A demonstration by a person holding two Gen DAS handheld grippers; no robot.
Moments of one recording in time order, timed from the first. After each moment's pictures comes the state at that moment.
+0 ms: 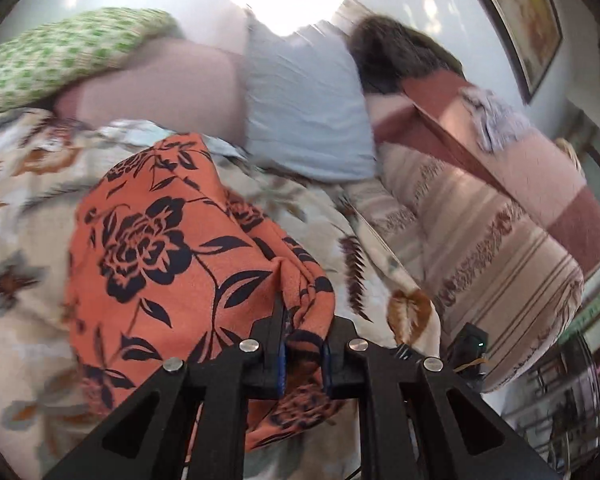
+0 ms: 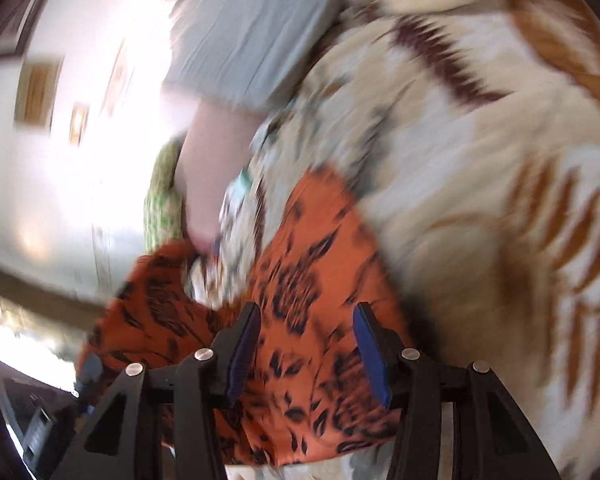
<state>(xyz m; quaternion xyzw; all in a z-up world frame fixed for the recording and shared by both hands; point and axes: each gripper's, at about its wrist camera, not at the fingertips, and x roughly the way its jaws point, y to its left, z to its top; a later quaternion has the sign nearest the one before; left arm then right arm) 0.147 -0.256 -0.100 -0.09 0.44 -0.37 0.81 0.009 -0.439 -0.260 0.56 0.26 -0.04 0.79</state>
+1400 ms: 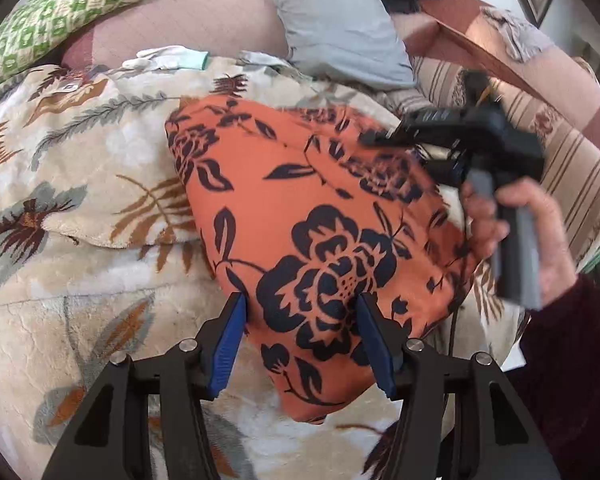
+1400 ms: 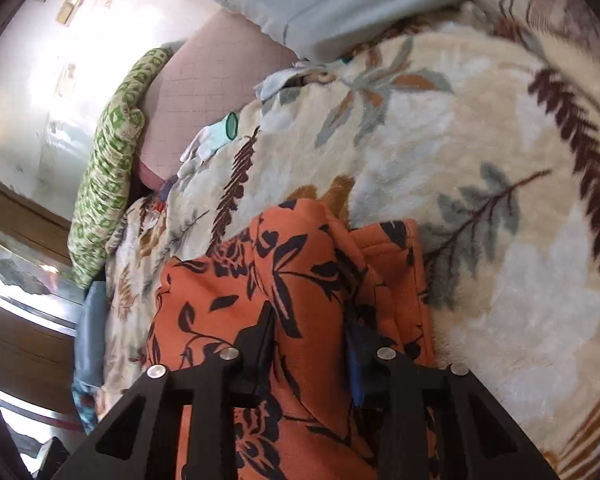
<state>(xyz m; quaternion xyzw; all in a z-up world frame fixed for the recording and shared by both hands) 0.160 -0.162 -0.189 0.02 0.50 -0.37 0.78 0.160 -0.426 -0.246 0.35 0.40 -0.03 0.85</state>
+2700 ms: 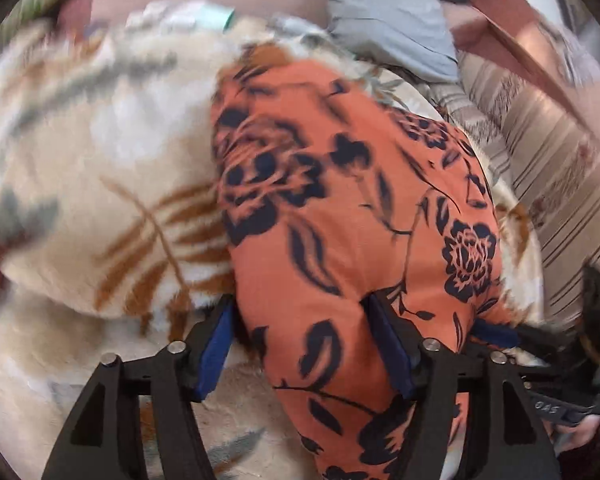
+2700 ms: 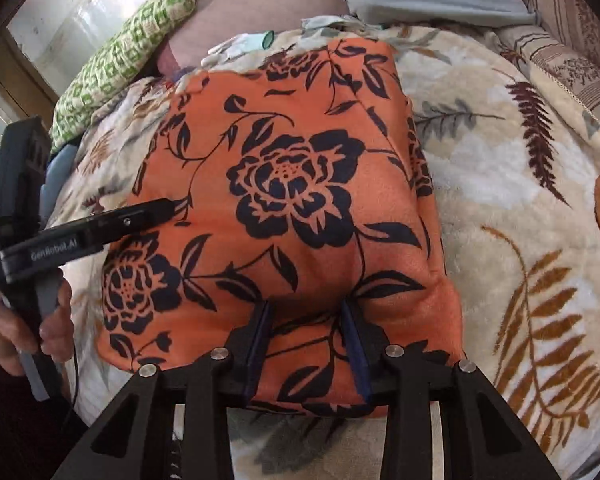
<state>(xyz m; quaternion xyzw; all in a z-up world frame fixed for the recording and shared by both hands) 0.250 -0.166 -0.225 -0.03 0.58 -0.35 0.74 0.056 -0.341 -0.276 0.17 0.49 -0.03 0.86</state>
